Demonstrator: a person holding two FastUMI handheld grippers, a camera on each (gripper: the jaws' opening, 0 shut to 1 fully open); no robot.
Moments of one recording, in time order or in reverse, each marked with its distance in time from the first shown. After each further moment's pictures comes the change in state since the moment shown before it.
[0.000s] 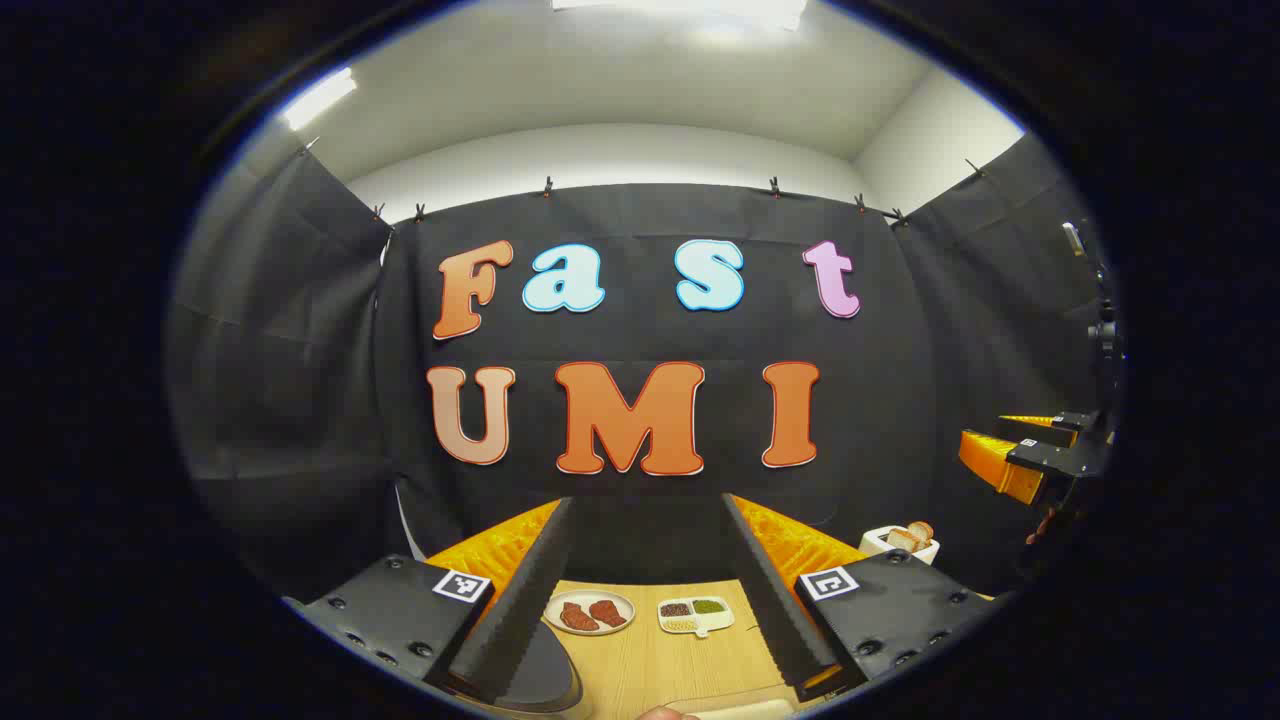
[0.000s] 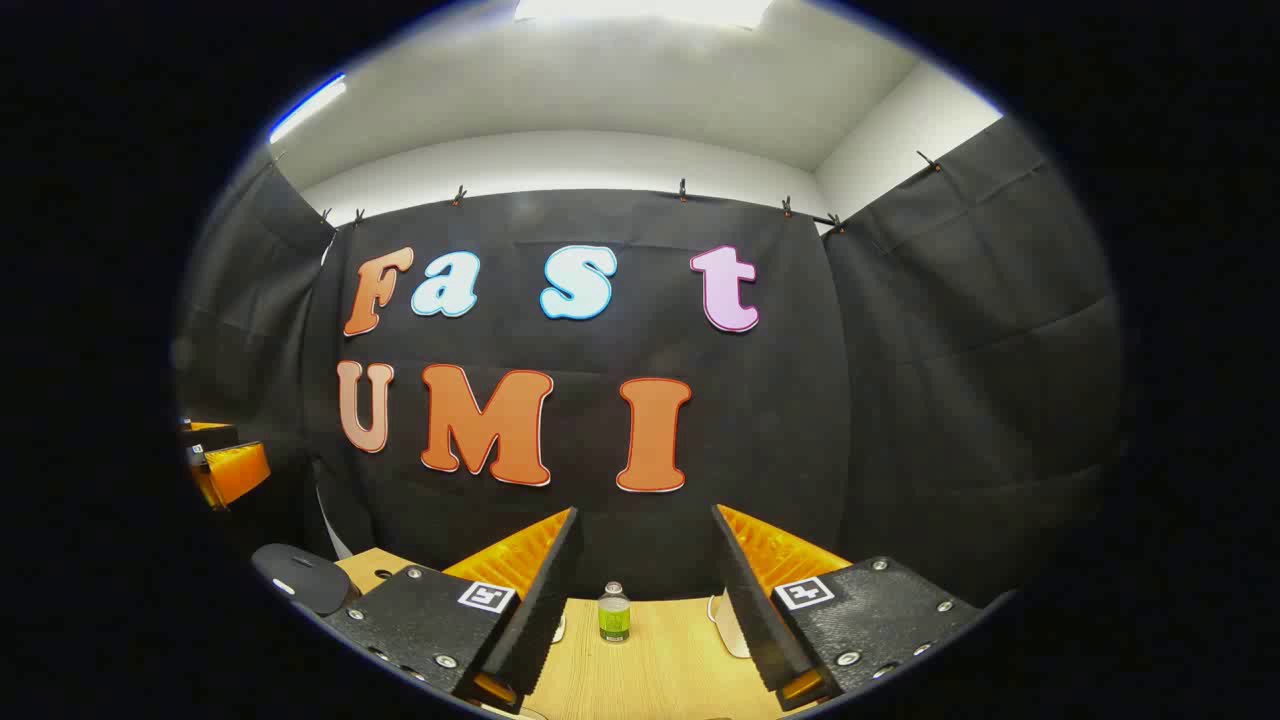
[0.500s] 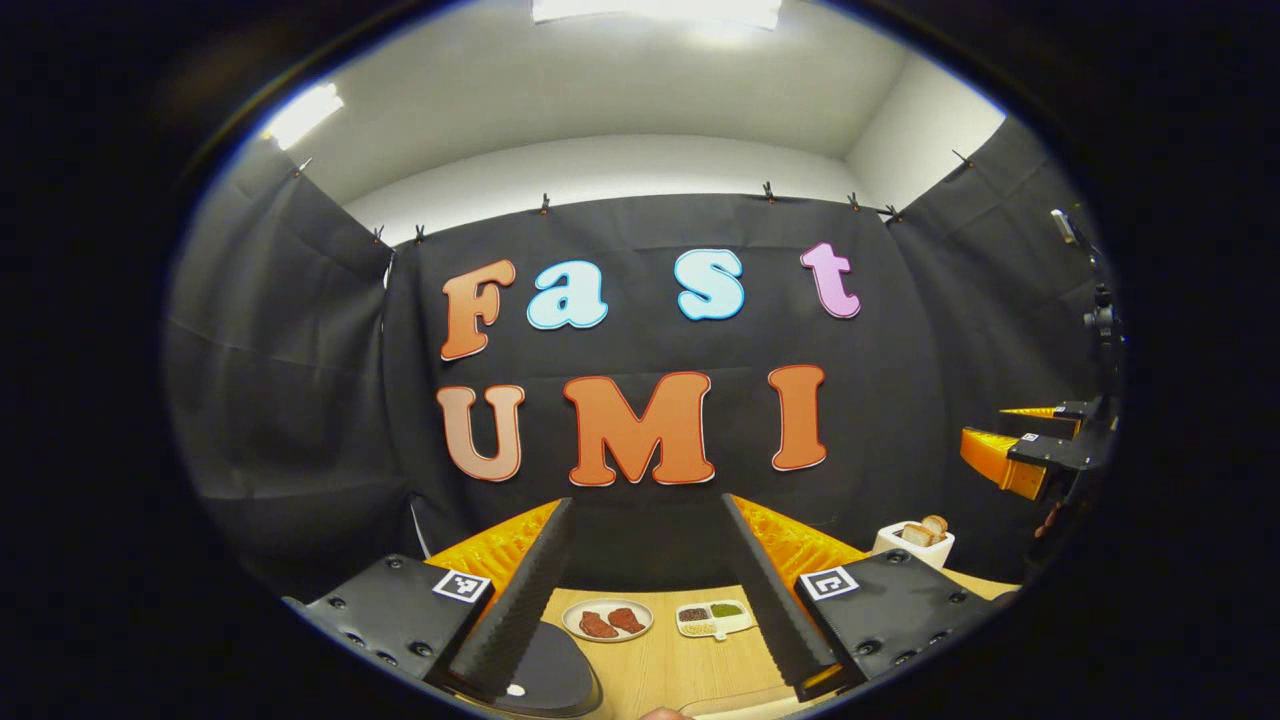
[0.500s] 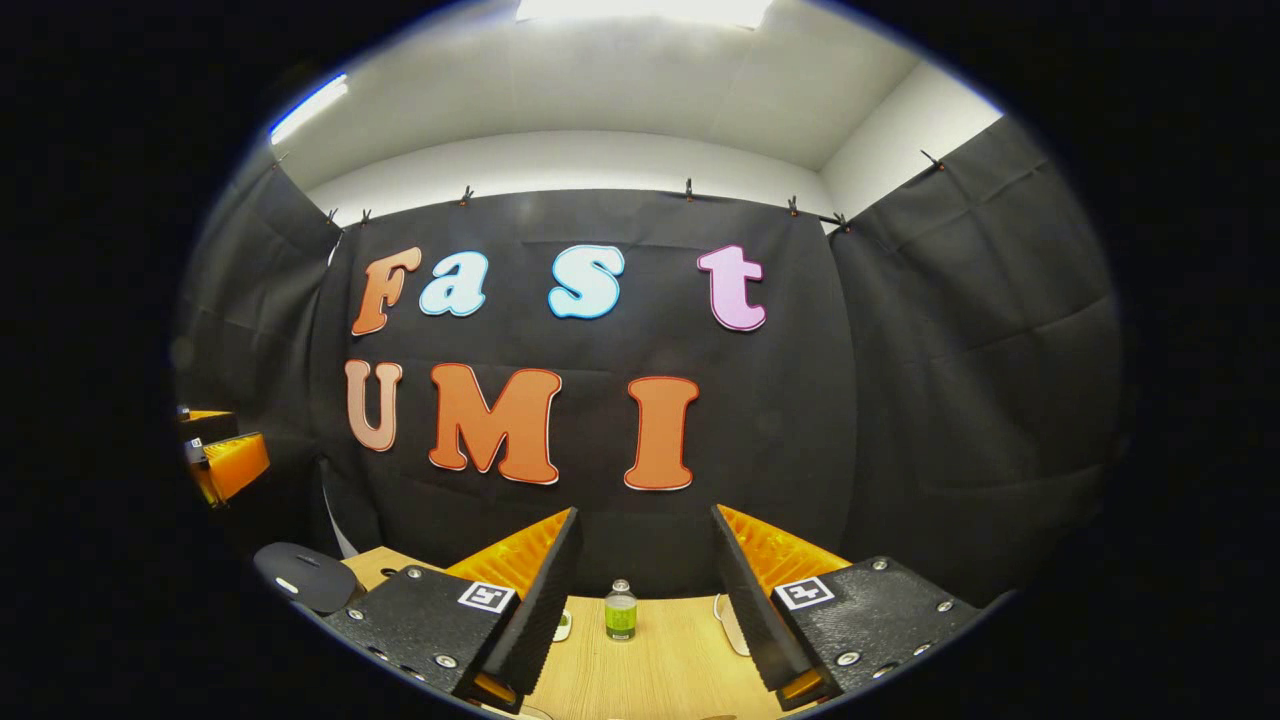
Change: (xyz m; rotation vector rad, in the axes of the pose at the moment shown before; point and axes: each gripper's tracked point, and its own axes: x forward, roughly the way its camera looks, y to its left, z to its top) left arm -0.010 0.006 0.006 0.076 -0.035 0.027; right arm -0.005 0.007 -0.003 0.004 0.005 0.023
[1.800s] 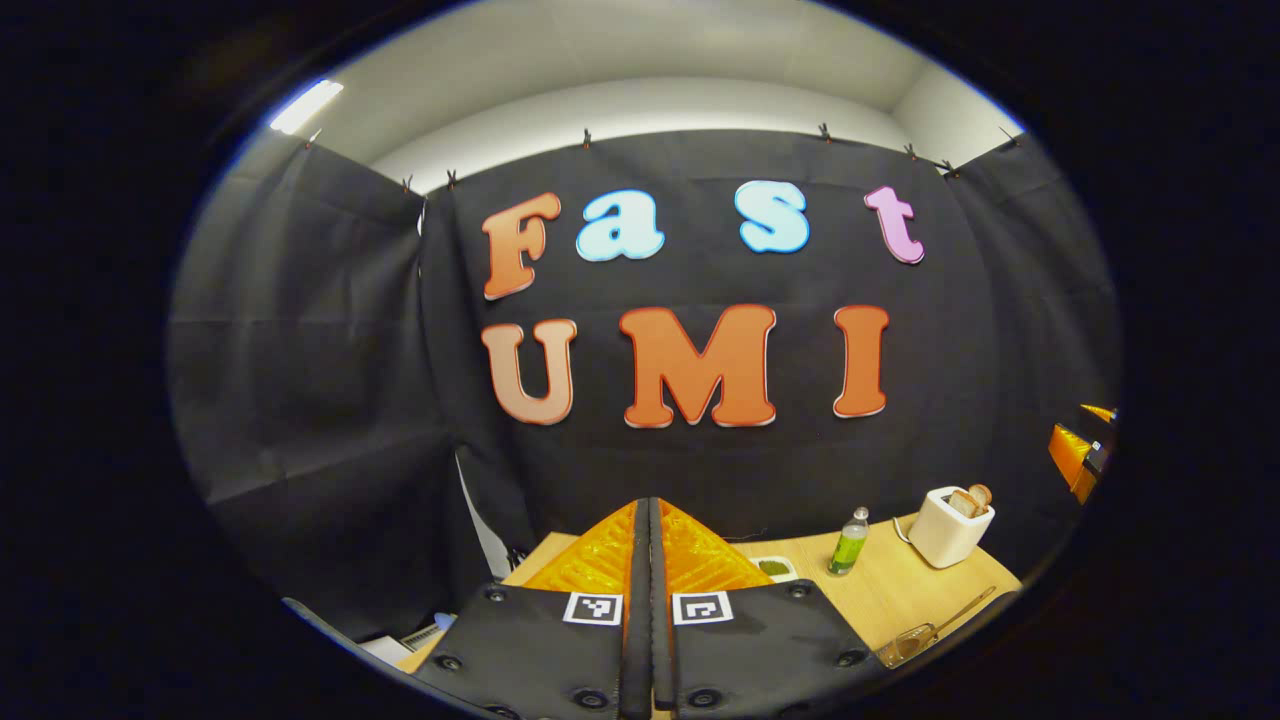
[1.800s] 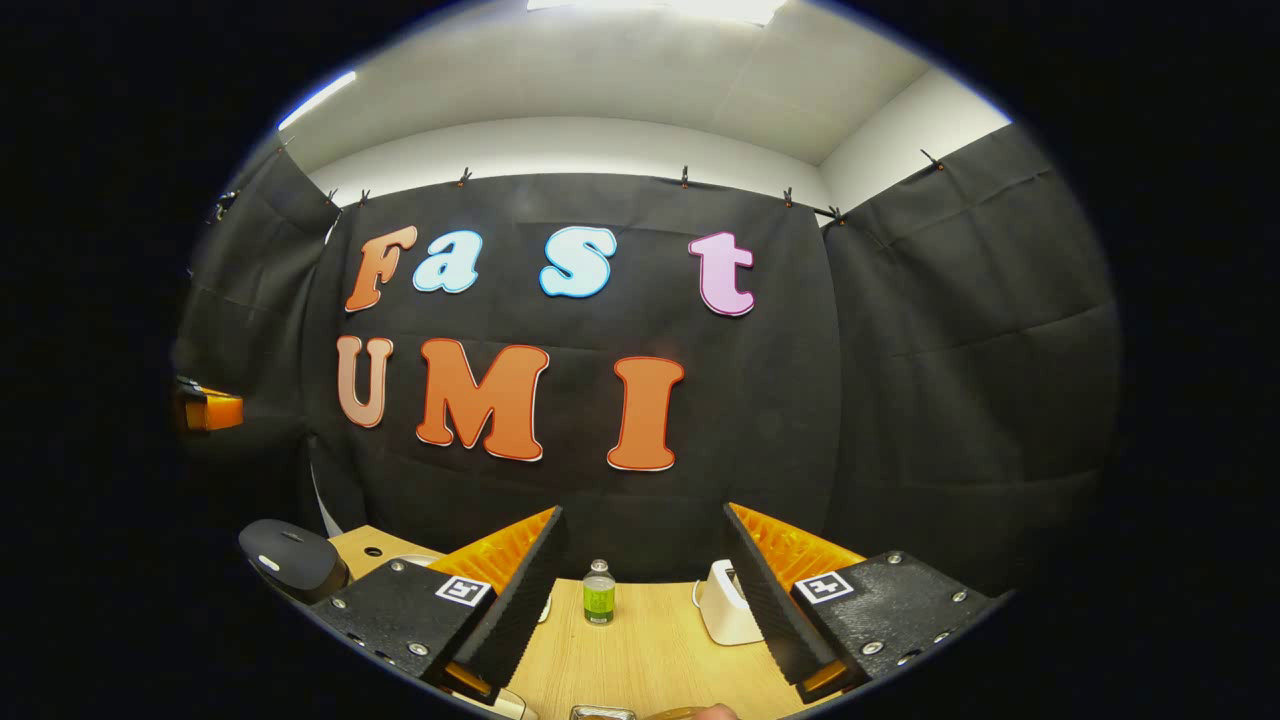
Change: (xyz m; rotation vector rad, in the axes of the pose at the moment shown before) left arm 0.031 0.078 -0.061 -0.069 0.315 0.099; right arm -0.015 -0.022 -0.023 -0.050 0.050 -0.040
